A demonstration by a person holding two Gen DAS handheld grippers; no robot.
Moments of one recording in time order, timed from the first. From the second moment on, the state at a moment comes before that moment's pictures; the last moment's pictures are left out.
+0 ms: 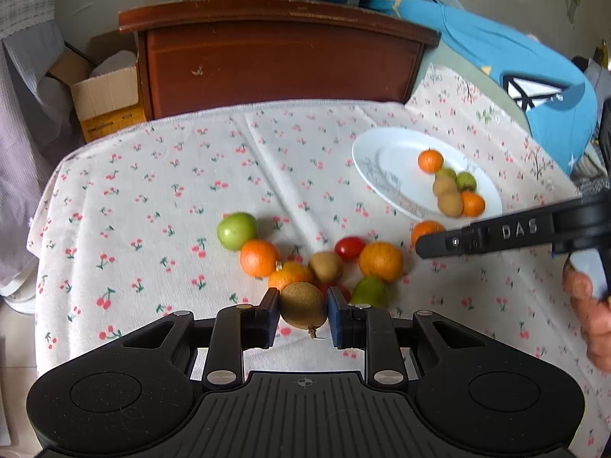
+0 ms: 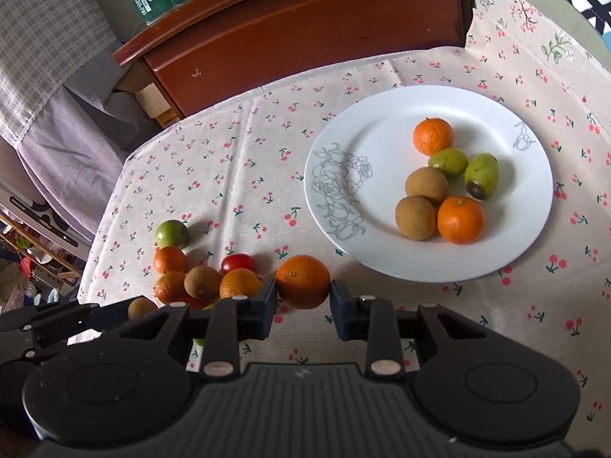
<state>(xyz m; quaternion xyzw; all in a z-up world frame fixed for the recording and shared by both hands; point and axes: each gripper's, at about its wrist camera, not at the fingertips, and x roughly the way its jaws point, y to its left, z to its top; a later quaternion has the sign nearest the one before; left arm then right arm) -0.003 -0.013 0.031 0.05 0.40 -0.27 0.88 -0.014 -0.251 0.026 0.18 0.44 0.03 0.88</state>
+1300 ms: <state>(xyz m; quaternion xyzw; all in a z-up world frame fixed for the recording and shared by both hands) 0.051 -0.107 0.058 0.00 0.37 -0.32 0.87 -0.015 -0.354 0.066 0.27 0.36 -0.10 0.89</state>
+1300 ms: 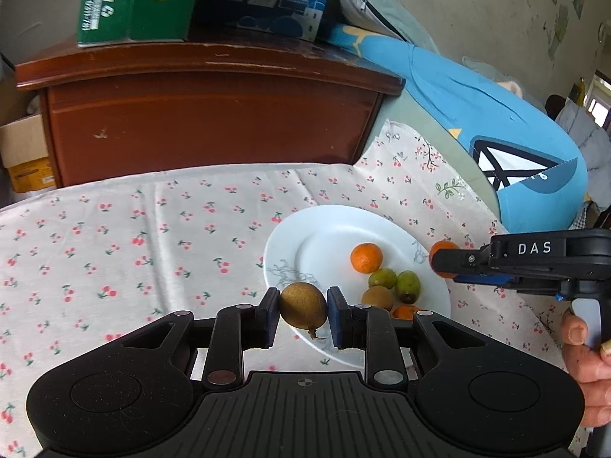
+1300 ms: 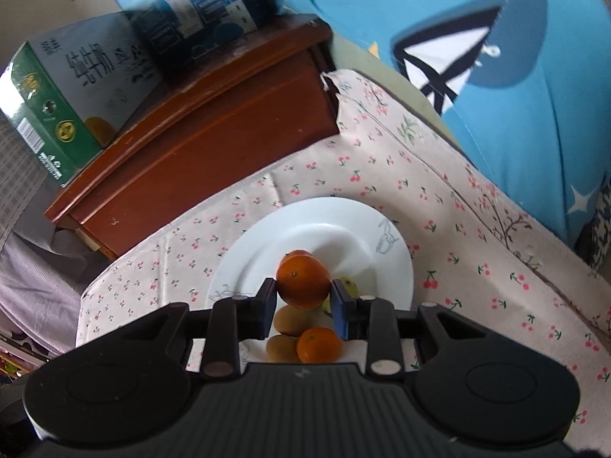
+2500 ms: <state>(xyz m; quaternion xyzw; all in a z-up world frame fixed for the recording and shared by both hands) 0.068 -0.138 0.082 0.04 0.35 -0.29 0.89 0.009 -0.376 0.053 0.31 0.35 -0.13 0.88</state>
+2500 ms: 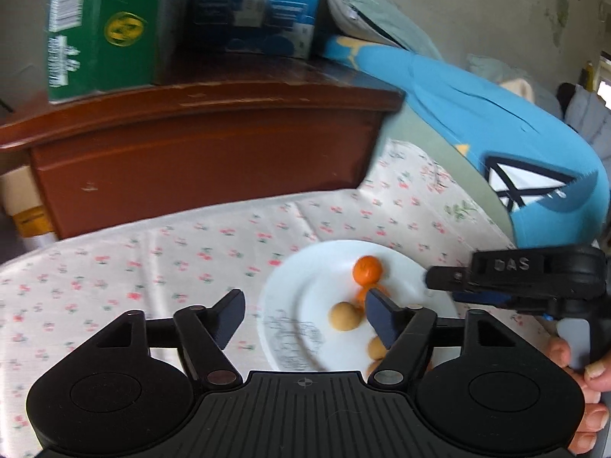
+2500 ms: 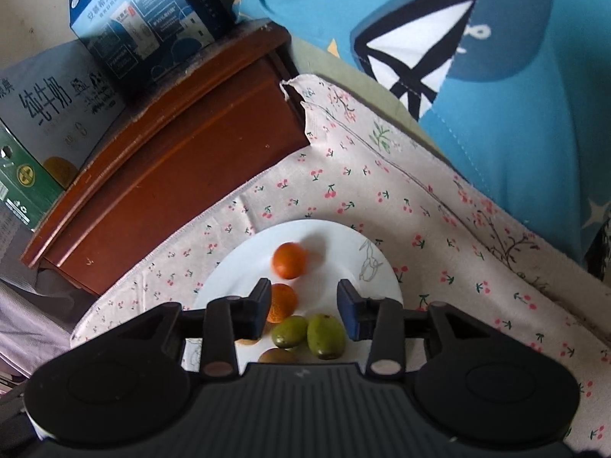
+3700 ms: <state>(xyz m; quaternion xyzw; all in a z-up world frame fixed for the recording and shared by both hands) 0.028 -0.013 0.079 0.00 0.40 -0.19 0.90 -0.041 -0.269 0.059 0.24 0.39 0.00 0.89</state>
